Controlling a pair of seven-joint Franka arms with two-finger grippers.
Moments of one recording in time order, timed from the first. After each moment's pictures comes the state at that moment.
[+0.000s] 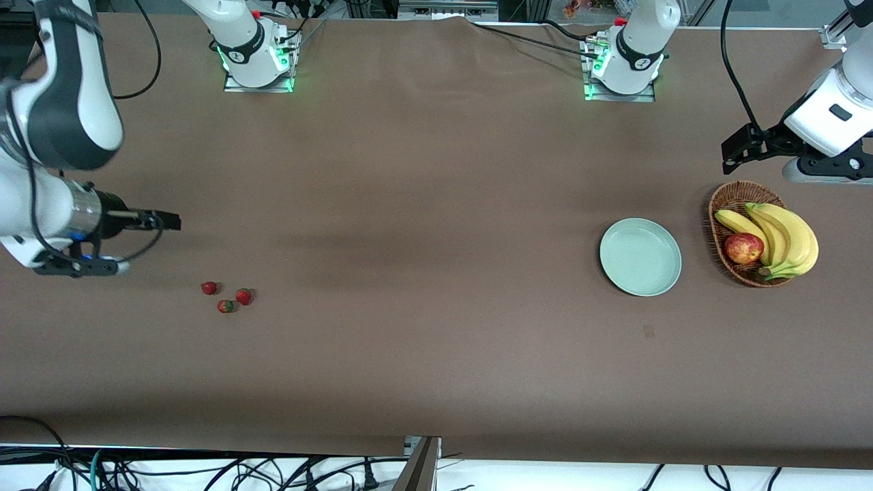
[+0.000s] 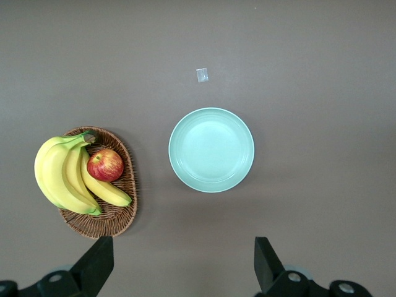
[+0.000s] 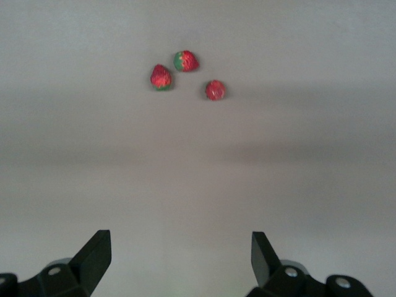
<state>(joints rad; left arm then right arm) -0.02 -0.03 -0.05 -1.67 0.06 1.61 -0.02 -0.01 0.39 0.04 -1.51 -0.01 1.65 0.04</state>
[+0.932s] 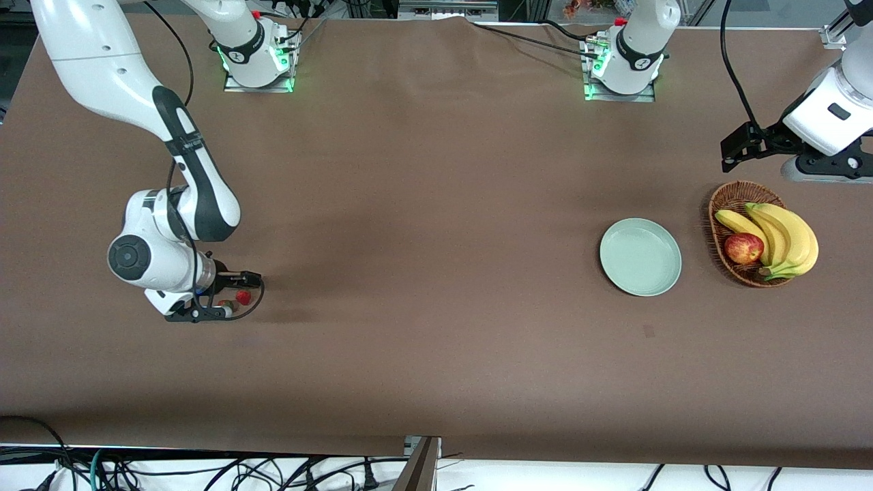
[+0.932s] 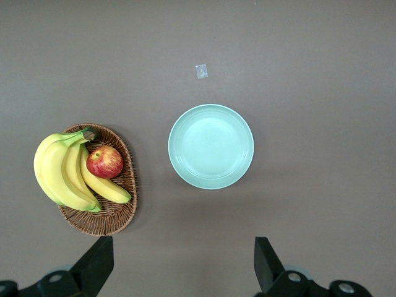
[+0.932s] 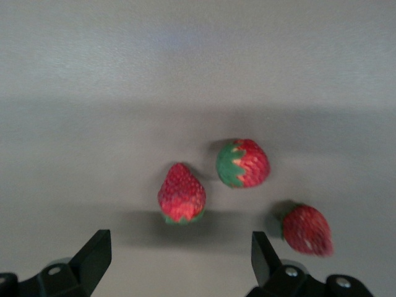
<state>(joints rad) -0.02 -0.03 -0.05 -1.66 0.06 1.59 -0.02 0.04 0.68 0.05 -1.71 -0.01 2.31 0.04</state>
